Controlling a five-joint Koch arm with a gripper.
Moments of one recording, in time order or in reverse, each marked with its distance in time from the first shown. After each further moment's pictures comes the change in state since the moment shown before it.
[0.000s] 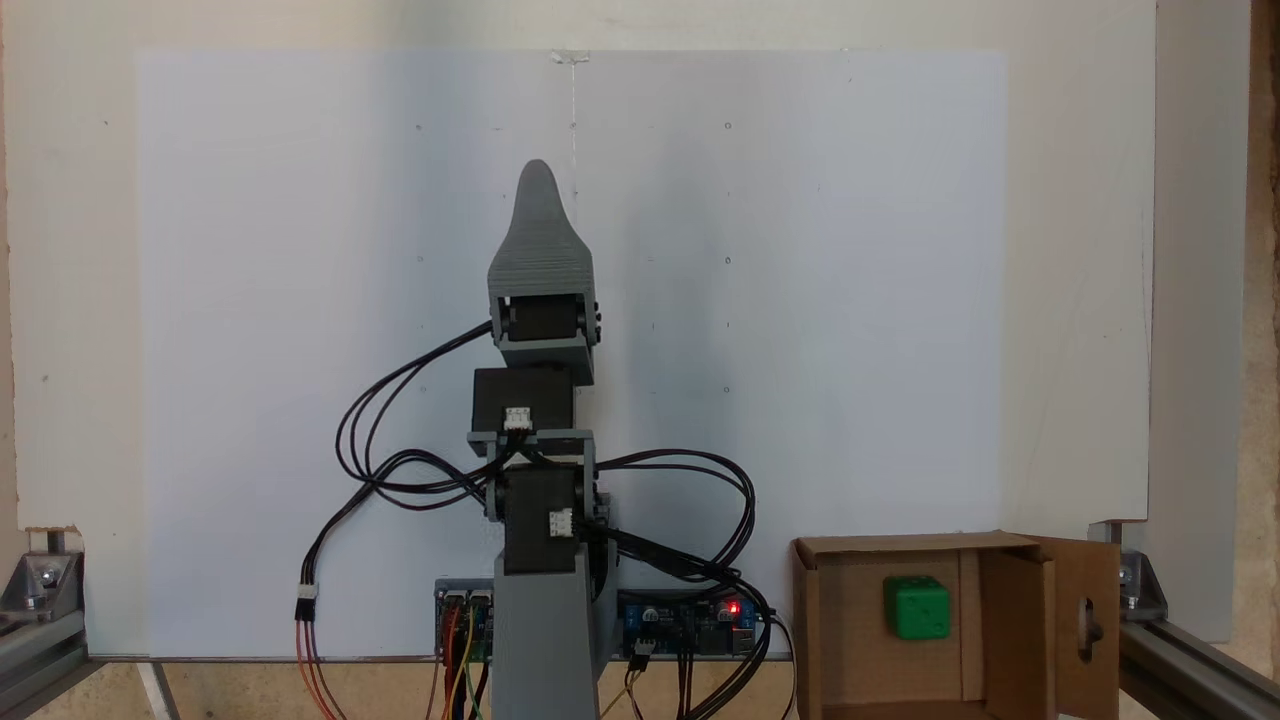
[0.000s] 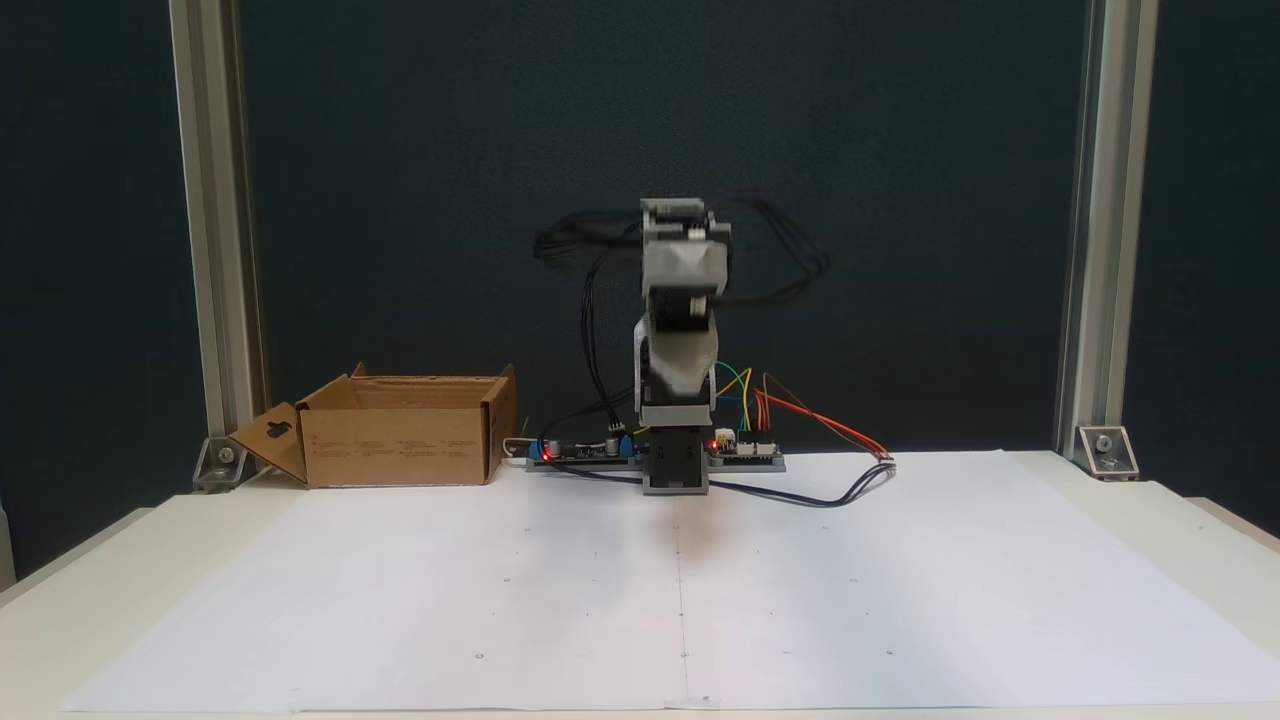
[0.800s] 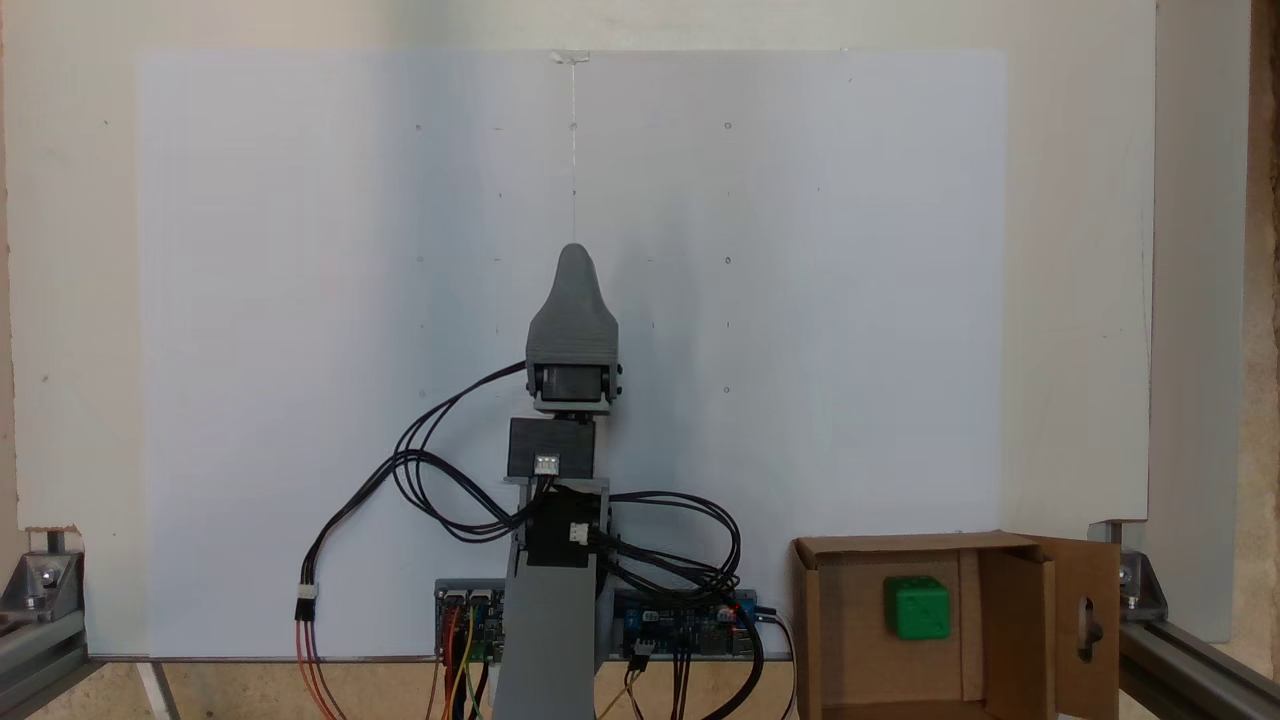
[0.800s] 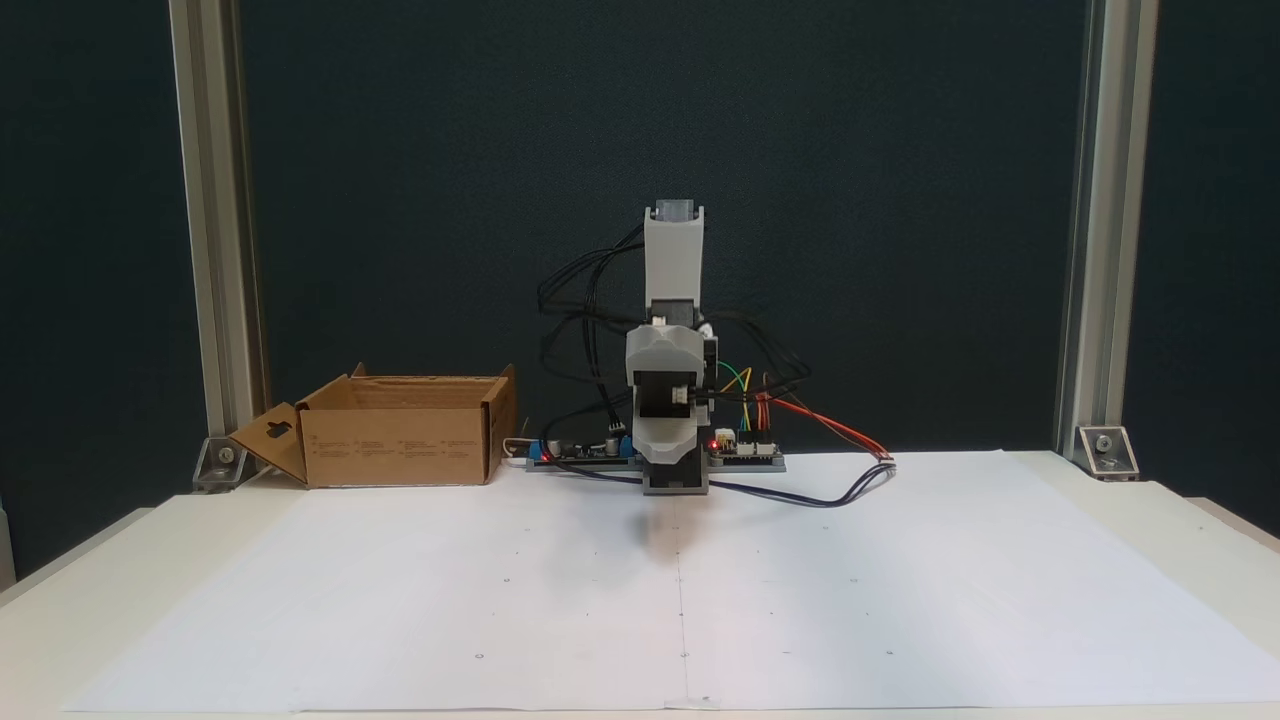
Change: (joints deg) arm 3.9 0.0 38.2 -56.2 0.0
